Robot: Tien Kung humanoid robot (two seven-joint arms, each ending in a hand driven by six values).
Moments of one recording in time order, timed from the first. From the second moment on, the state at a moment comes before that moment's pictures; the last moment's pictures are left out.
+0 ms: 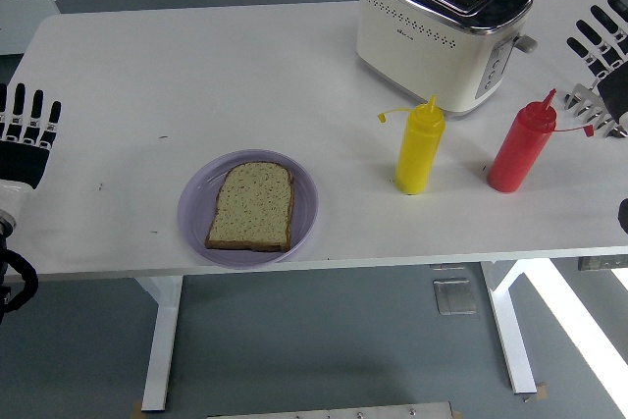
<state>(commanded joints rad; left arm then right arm) -0.16 0.29 -1.49 -1.41 -0.14 0.15 -0.10 0.26 -0.43 1.41 1.52 -0.29 -0.26 0.06</state>
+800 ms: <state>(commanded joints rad) -0.16 0.29 -1.49 -1.41 -0.14 0.14 -0.09 0.26 -0.42 1.41 1.52 -0.28 -0.26 0.06</state>
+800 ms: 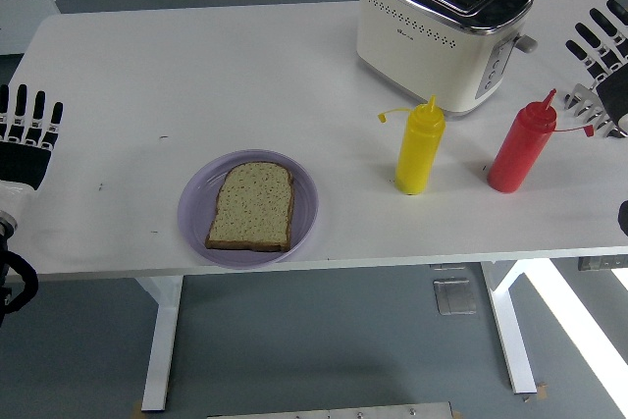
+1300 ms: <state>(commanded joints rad) -0.16 0.29 -1.50 -1.41 -0.14 0.14 -0.09 0.26 -0.42 1.41 1.52 -0.28 -0.26 0.06</state>
